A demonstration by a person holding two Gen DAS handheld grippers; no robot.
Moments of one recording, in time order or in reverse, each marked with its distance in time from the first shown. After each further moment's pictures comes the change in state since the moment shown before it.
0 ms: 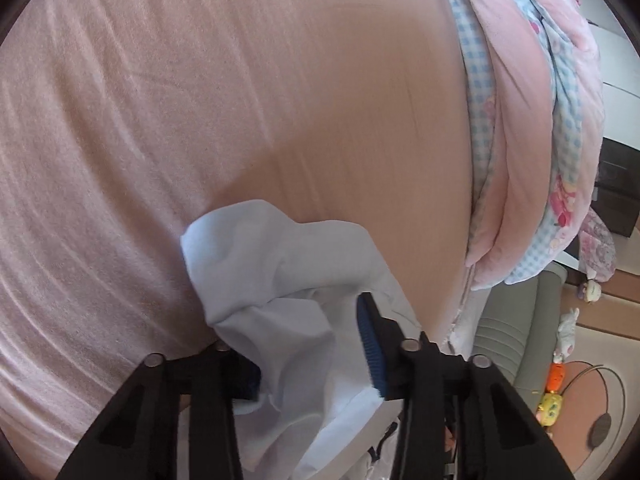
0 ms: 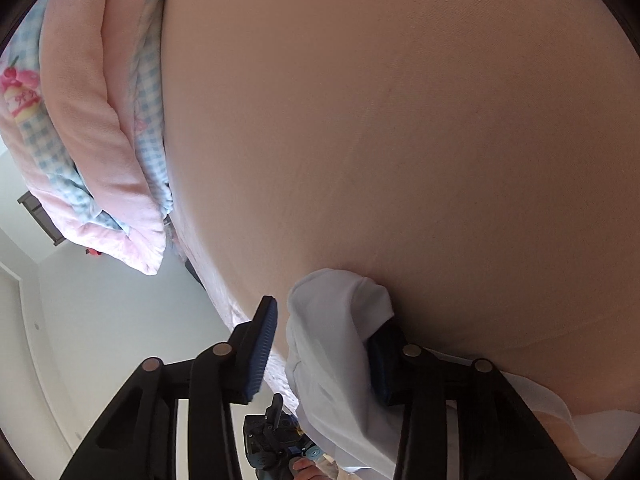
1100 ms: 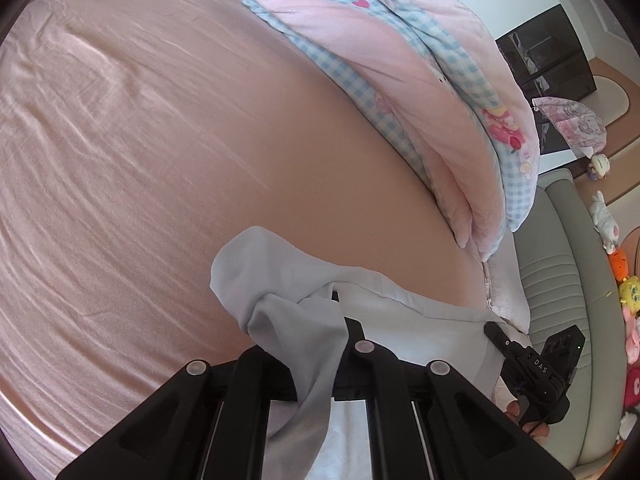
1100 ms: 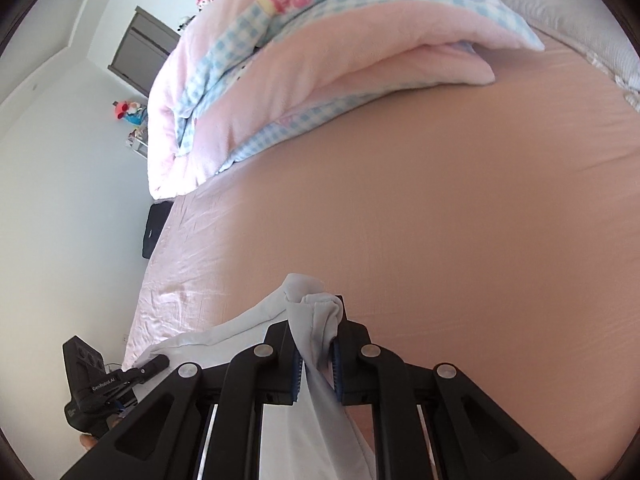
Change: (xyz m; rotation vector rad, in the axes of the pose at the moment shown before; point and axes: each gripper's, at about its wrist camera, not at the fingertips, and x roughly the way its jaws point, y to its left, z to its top) left arm -0.034 -0.099 -0.003 0.563 -0.249 0.062; right arm -0.079 0.102 -0.050 -0.824 -0.364 -0.159
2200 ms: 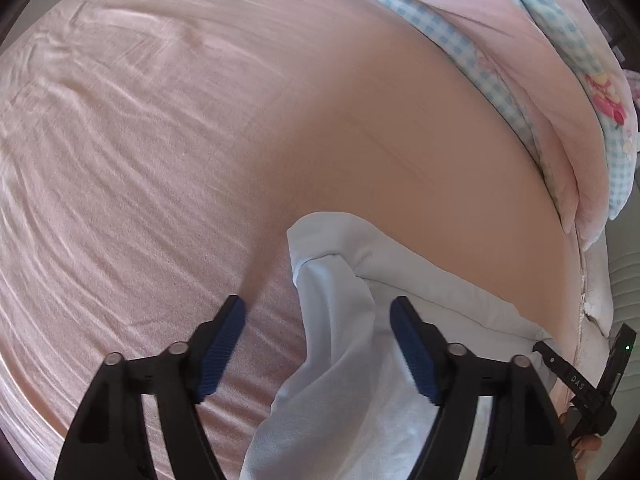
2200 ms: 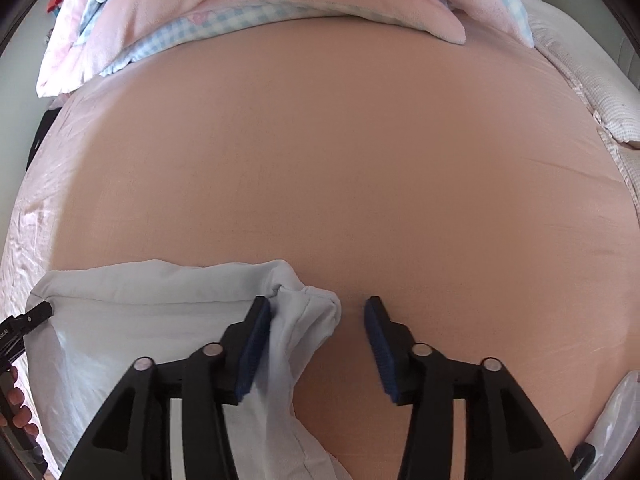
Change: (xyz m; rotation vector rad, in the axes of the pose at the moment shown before) left arm 0.053 0.040 0.011 -0.042 0.115 0.332; right arm 0.071 -0.031 -0.014 -0.133 0.273 -0.478
